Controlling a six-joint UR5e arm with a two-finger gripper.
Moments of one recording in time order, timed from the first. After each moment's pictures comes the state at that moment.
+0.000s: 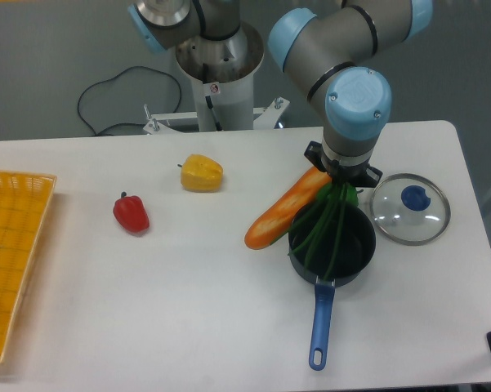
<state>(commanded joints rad) 2.62 -1.88 -1.45 -1.51 1.75 1.06</state>
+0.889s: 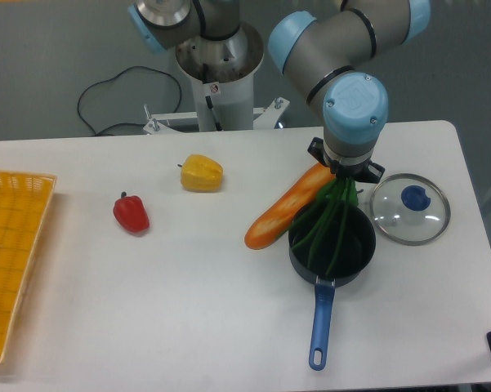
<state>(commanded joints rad) 2.62 -1.88 -1.47 -1.52 1.83 1.10</state>
